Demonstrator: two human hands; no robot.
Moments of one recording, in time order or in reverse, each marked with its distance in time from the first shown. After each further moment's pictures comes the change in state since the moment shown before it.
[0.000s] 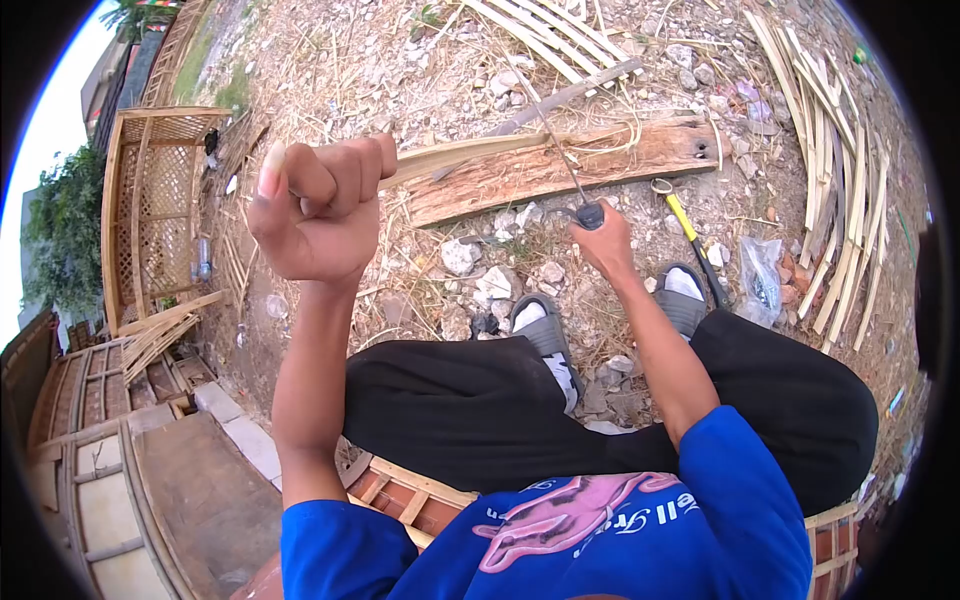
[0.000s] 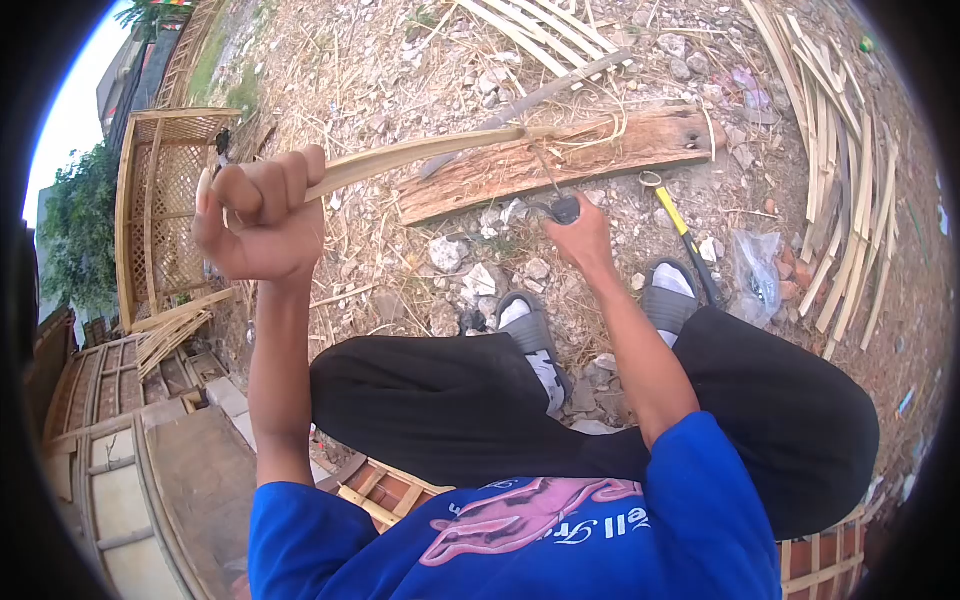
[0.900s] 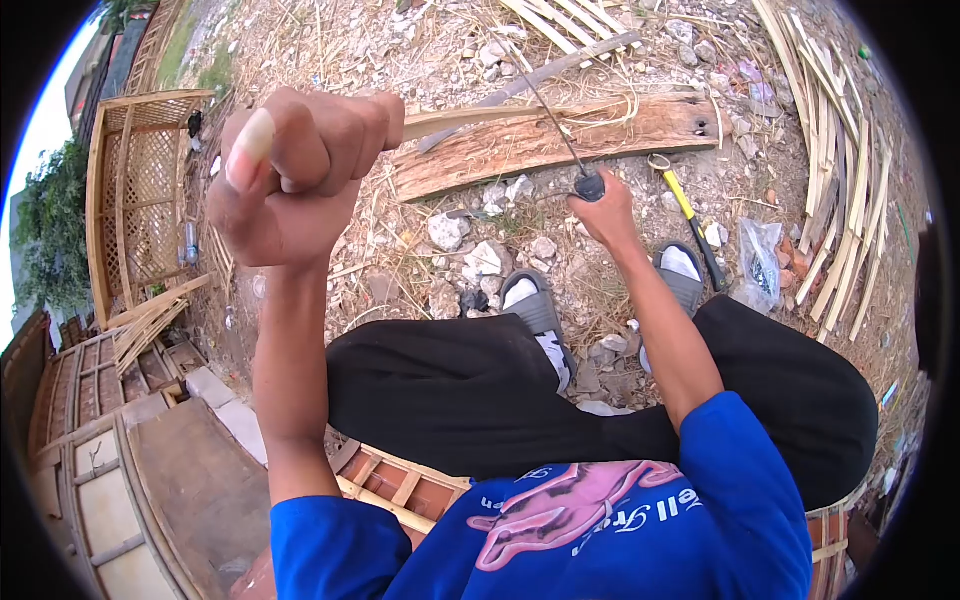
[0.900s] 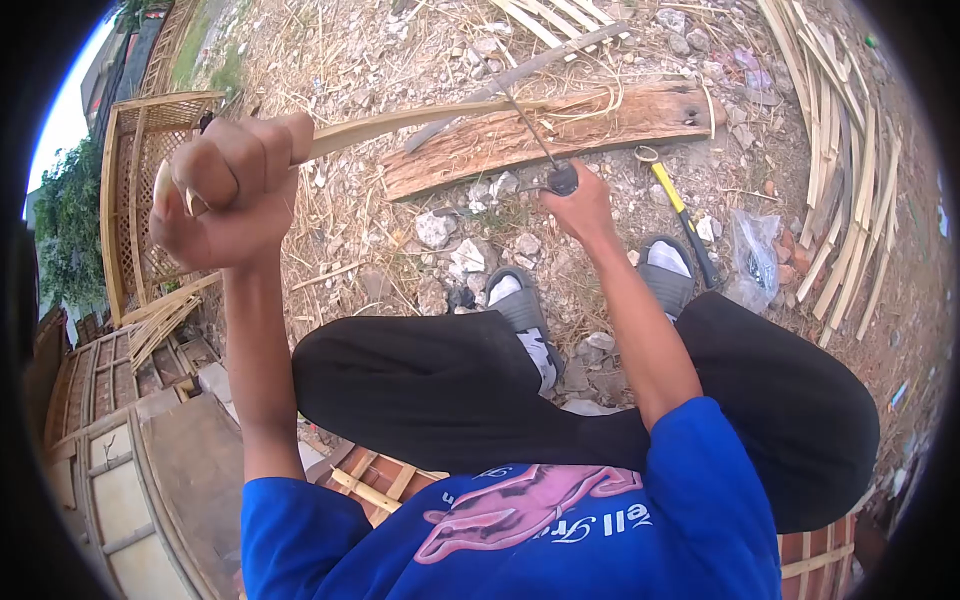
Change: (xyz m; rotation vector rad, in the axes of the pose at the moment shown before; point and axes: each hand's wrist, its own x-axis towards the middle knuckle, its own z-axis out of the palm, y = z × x) left_hand 0.019 -0.001 -0.002 -0.081 -0.192 -0.076; right_hand 0.014 0.014 -0.008 -0.090 -0.022 -0.031
